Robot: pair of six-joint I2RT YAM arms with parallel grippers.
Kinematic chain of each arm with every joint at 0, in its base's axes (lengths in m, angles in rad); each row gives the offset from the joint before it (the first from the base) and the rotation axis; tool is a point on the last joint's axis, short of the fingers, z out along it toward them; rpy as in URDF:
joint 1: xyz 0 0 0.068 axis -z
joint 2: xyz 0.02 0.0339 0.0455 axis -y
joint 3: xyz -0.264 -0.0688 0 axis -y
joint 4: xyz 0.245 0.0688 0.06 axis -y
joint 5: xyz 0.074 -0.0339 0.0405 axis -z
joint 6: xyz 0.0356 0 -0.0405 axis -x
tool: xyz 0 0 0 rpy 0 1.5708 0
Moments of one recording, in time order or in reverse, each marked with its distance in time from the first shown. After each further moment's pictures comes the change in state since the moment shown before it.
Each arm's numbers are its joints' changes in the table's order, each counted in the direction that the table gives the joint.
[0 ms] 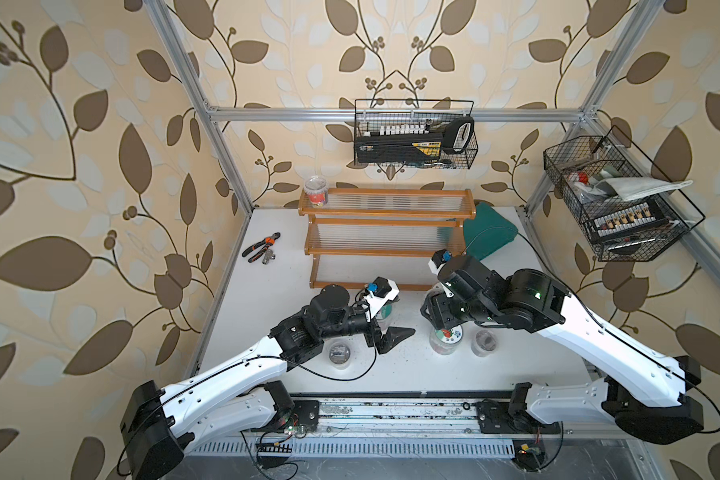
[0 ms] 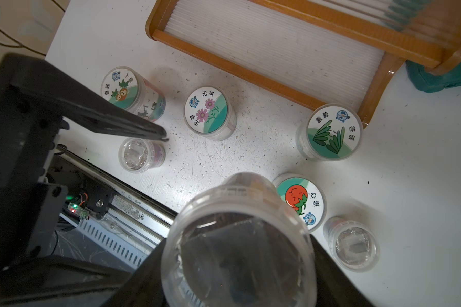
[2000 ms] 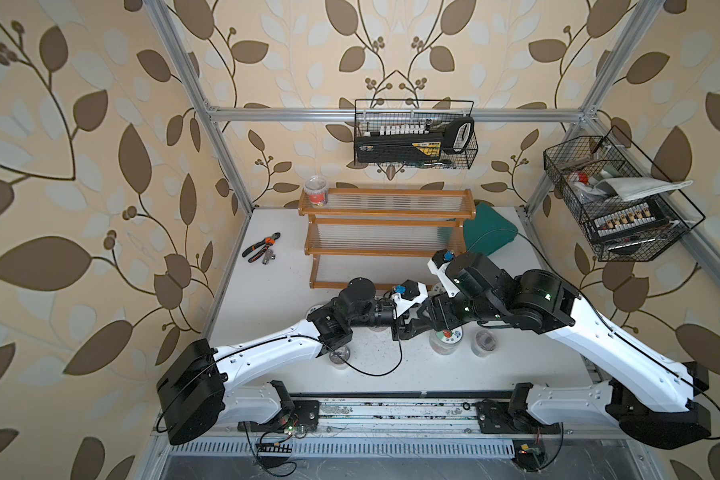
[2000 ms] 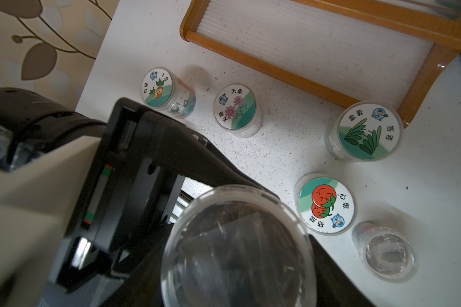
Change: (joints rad) left arm 0.032 -0.275 0.063 0.342 0.136 -0.091; right arm 0.019 0.032 -0.019 0.056 -0.120 -0.005
